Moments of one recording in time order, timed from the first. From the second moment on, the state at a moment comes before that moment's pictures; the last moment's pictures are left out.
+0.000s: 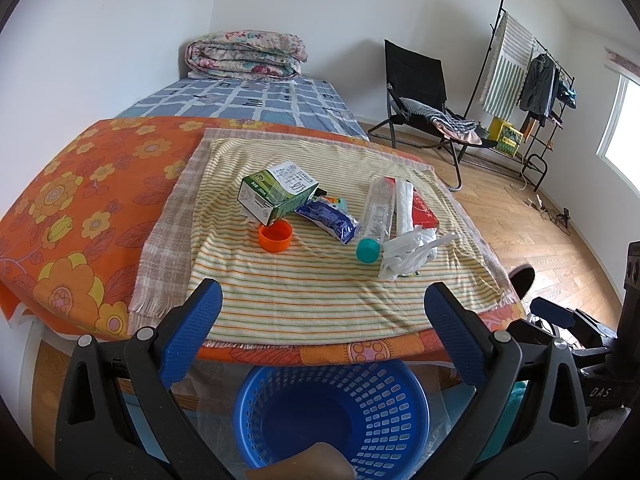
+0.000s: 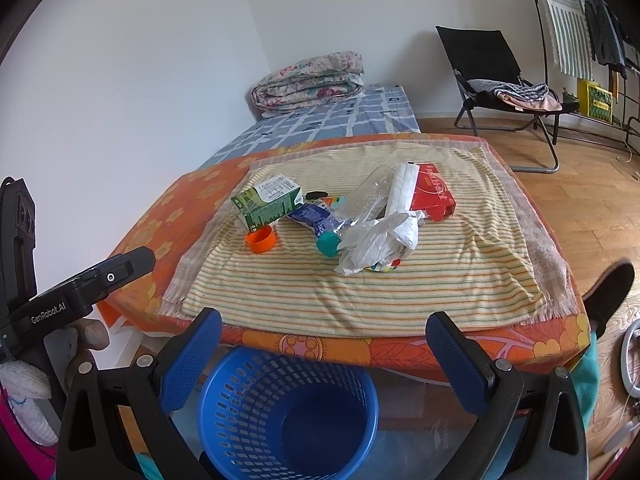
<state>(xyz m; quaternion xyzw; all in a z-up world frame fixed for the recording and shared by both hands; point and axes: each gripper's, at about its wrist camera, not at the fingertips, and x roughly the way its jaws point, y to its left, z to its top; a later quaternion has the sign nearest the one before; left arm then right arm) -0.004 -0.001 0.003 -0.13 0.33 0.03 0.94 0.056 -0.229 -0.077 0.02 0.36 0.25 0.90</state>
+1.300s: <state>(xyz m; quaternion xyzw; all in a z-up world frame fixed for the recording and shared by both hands) 0.035 0.034 -0.013 -0.16 0.36 0.04 0.92 0.092 -0.252 -0.085 0.06 0.37 0.23 0.90</state>
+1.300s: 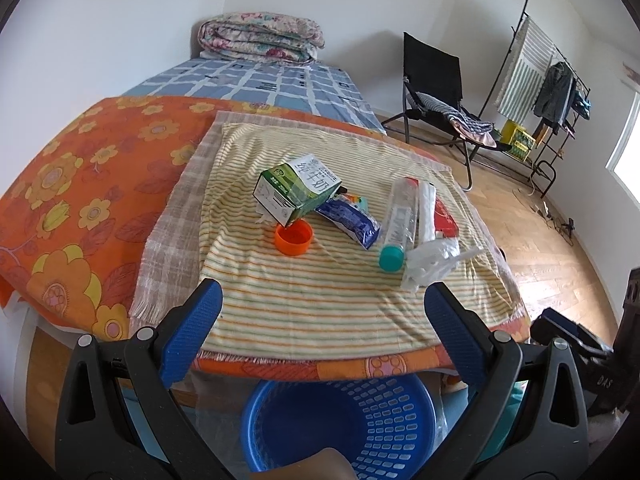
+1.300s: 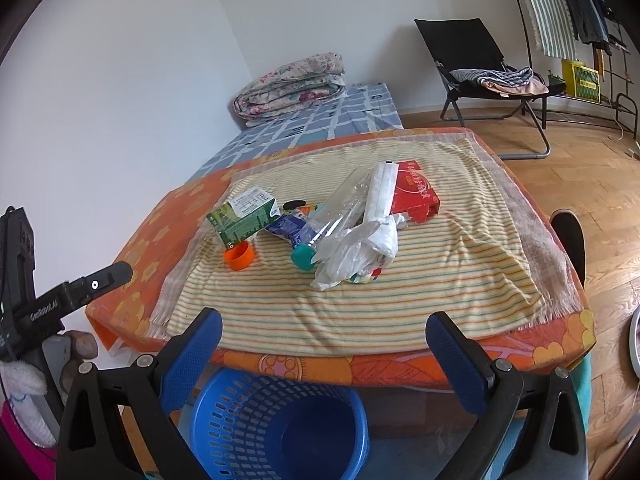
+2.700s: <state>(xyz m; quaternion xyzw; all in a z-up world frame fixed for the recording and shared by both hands) 0.212 0.131 -0.108 -0.36 0.42 0.08 0.83 0.245 -0.224 -0.149 0.11 0.46 0.19 0.86</state>
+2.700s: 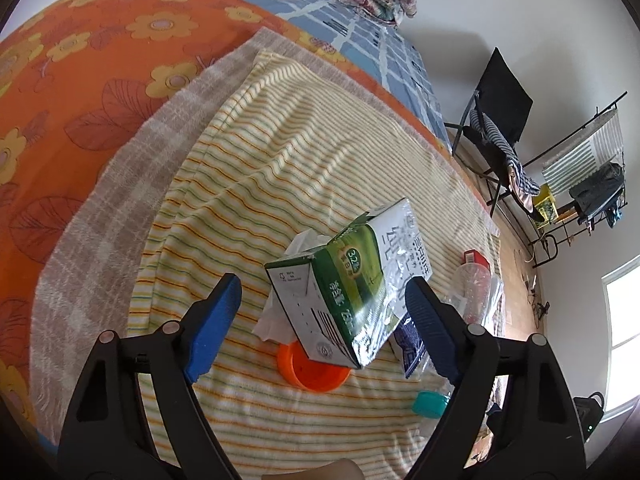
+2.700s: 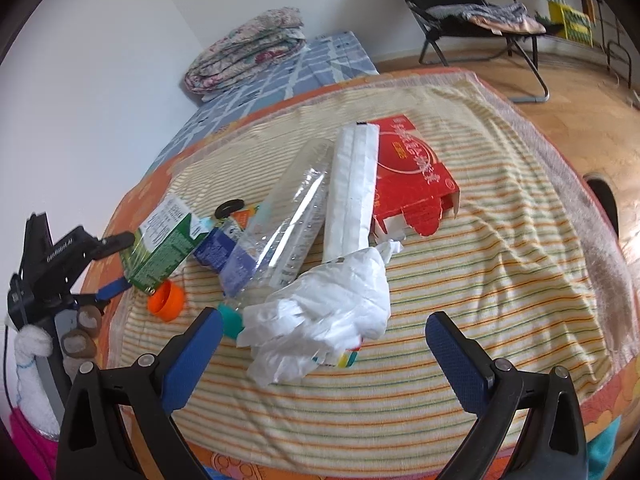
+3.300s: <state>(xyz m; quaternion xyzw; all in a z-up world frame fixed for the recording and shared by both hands) 0.216 0.131 -0.106 -0.36 0.40 0.07 0.84 0.264 -0.229 -0.167 0.16 0.49 0.18 0.84</state>
